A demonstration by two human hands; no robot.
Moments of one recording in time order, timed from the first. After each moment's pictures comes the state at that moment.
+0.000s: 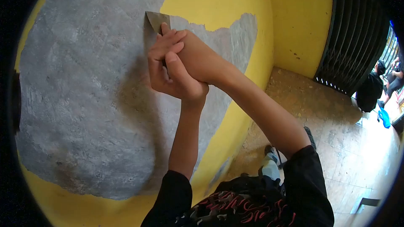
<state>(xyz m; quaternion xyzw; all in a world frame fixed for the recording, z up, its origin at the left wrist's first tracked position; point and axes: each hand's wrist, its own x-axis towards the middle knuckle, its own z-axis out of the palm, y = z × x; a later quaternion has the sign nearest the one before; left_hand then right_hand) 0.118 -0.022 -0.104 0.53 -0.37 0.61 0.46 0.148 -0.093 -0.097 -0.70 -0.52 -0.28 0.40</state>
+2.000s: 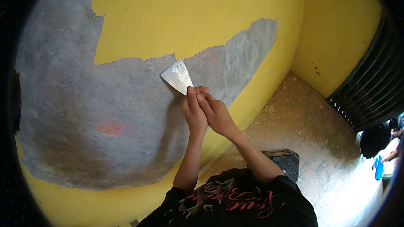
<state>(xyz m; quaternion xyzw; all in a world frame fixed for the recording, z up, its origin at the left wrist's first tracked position) 0.199 -0.086 -0.245 0.68 0.03 0.21 0.70 0.211 -0.156 -0.275 -0.59 -0.18 0.06 0.78</state>
